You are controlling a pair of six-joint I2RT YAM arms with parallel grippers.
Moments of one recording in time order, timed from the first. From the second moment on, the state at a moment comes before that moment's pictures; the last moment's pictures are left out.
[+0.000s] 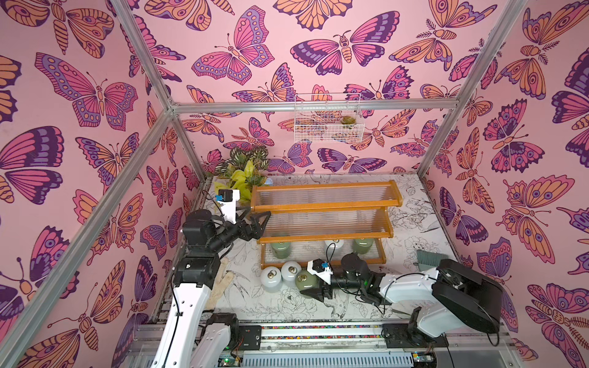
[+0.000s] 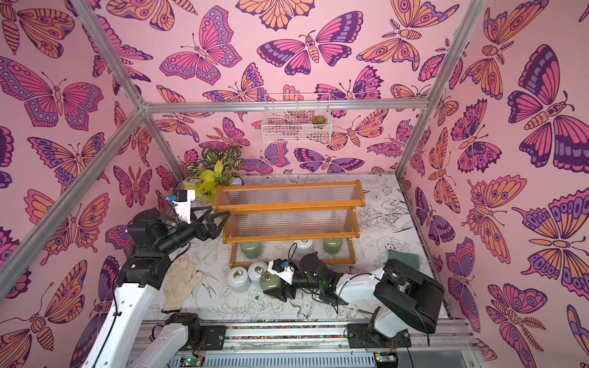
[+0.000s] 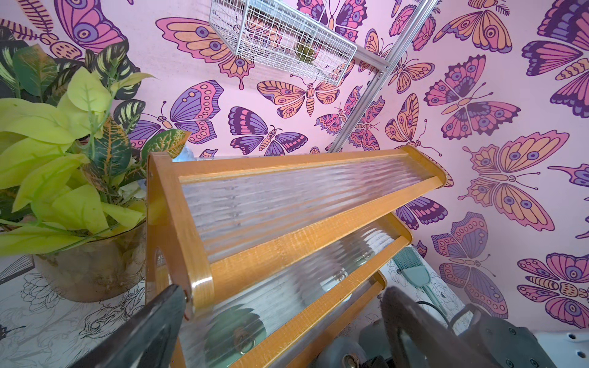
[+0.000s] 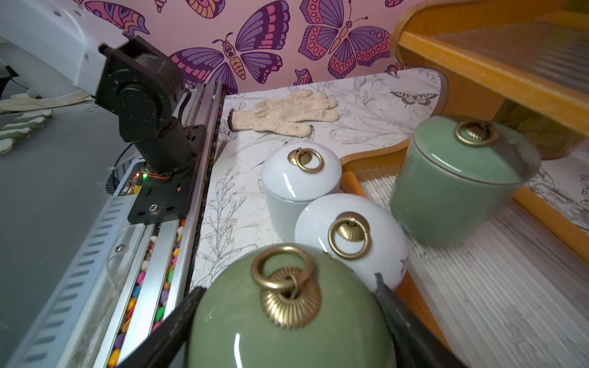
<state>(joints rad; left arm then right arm) -0.02 0.82 0.87 -0.29 0.63 -0.25 1.00 1.54 0.43 0.80 -0.43 -0.08</state>
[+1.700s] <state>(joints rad) -0.02 0.83 0.88 -0.29 0.63 -0.27 1.14 1.85 0.62 0.90 -0.44 -0.18</state>
